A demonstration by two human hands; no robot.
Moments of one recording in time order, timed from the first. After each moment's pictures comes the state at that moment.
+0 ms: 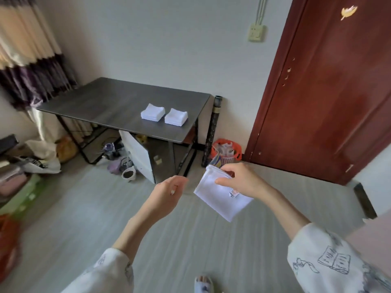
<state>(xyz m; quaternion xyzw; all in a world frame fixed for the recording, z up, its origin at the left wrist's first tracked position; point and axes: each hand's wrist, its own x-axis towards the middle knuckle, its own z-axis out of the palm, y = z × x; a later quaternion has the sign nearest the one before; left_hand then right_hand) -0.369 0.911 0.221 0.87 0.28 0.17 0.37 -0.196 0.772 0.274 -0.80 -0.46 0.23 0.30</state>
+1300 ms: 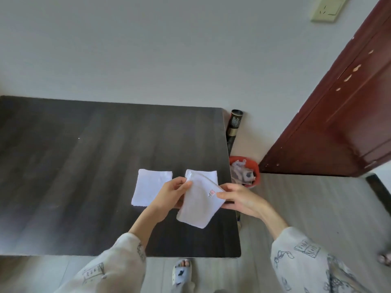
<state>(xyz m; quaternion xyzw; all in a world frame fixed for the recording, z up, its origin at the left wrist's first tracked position) -0.007 1.560 0.152 0.68 0.25 -0.06 0.69 0.113 1.375 0.142 -0.68 -0.05 0.50 0.53</state>
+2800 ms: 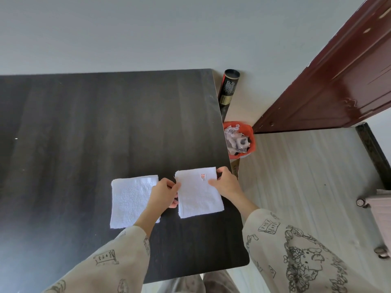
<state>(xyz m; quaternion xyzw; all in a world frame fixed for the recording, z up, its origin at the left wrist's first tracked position) 0.096 1.608 0.037 0.75 0.39 -0.21 0.49 0.186 1.443 0.028 -0.90 0.01 0.34 0.27</state>
